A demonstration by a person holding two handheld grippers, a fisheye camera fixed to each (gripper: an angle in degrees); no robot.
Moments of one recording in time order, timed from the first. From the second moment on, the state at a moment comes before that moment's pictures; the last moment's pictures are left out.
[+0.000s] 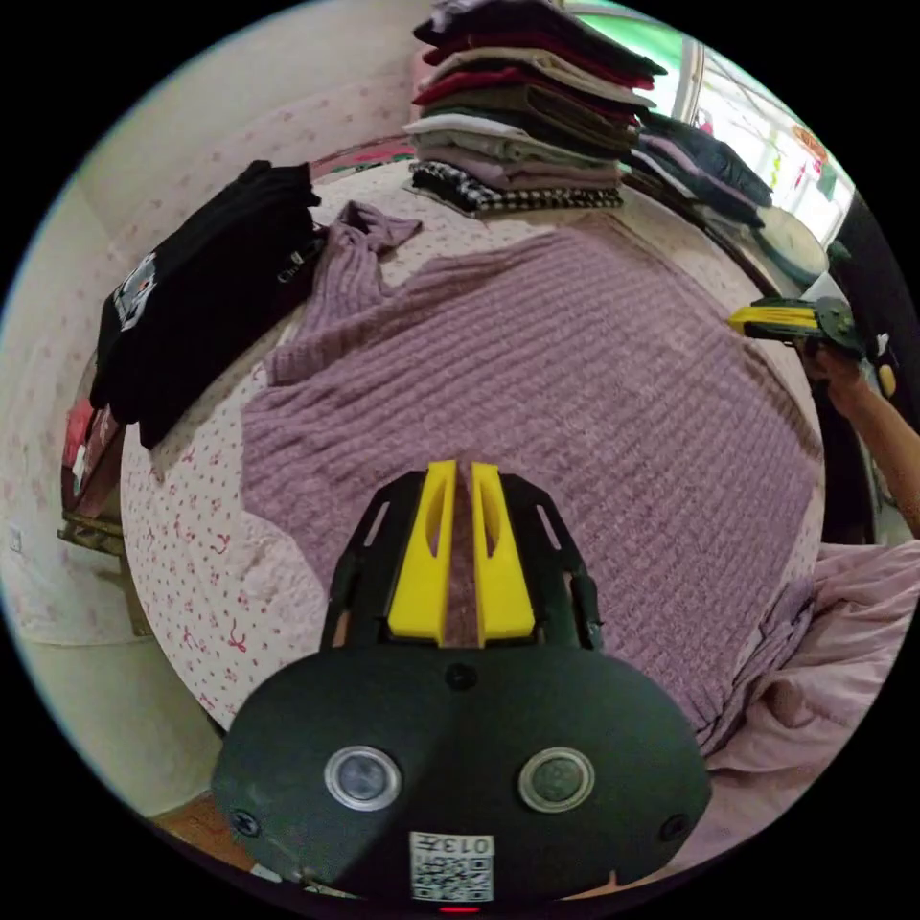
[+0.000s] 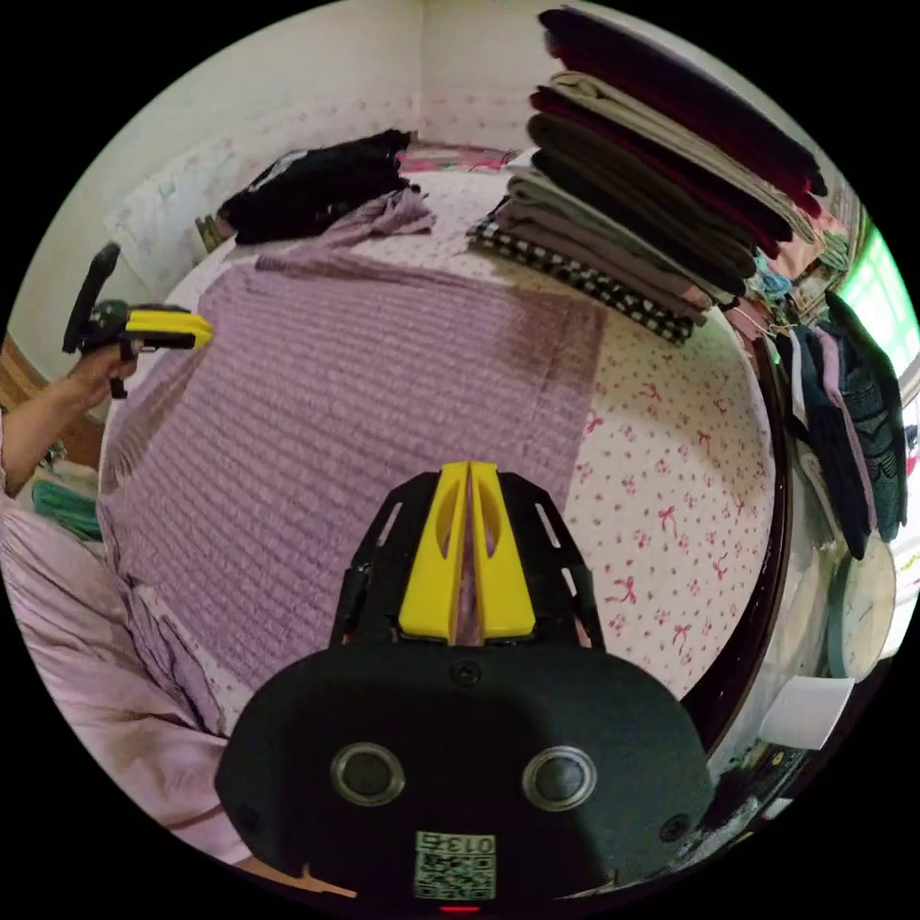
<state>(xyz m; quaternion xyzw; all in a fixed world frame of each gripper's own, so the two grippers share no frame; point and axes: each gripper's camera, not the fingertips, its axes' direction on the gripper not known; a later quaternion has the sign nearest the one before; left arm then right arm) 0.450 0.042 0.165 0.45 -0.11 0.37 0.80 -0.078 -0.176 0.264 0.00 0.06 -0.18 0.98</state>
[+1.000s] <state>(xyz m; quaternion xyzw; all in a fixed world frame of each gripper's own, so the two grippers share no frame) 0.399 0.261 0.340 0.40 -0.14 0.49 0.76 -0.097 0.037 0.087 0.03 0.03 -0.10 0.99</state>
